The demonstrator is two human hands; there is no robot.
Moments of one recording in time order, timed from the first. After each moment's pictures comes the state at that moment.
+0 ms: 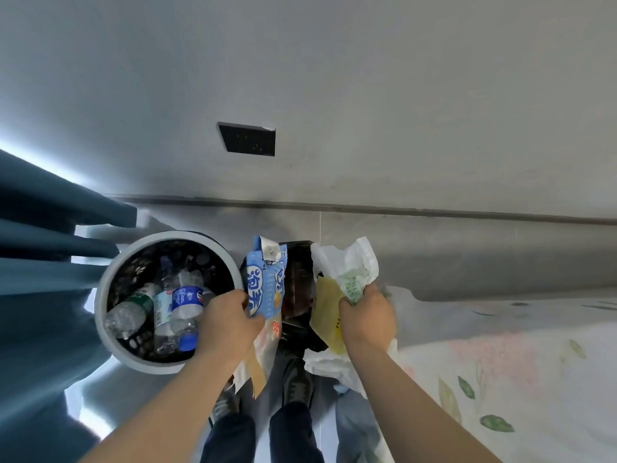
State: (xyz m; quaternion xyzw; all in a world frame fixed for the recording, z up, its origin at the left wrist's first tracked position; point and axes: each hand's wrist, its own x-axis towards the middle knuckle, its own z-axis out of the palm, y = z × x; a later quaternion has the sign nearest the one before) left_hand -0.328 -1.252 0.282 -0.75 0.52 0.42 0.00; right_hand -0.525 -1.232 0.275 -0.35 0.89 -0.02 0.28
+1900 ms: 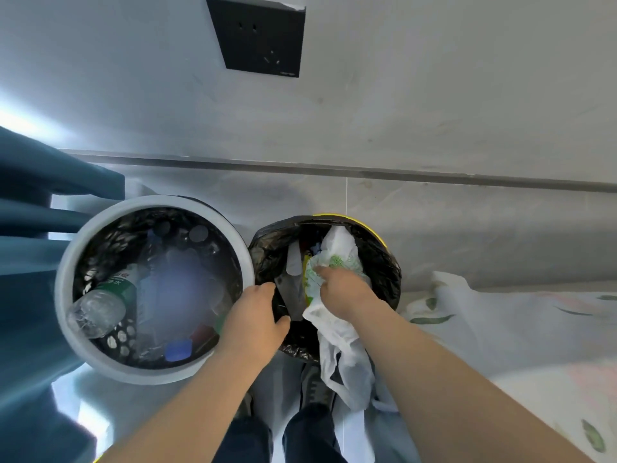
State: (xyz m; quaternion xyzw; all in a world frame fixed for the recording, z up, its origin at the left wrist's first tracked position) left_hand -0.334 -1.240 0.177 -0.67 0.58 0.45 0.11; right_hand -0.500 -1.264 0.110 -0.56 0.64 0.22 0.47
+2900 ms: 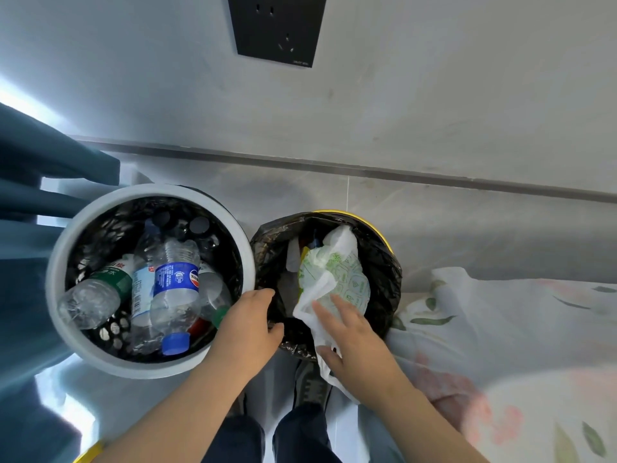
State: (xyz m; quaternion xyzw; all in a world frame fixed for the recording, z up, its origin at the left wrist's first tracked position) left_hand -0.318 -1.226 0.172 -0.65 0.59 0.47 0.09; right_hand -0.499 -1.177 0.168 -0.64 0.61 0.15 0.44
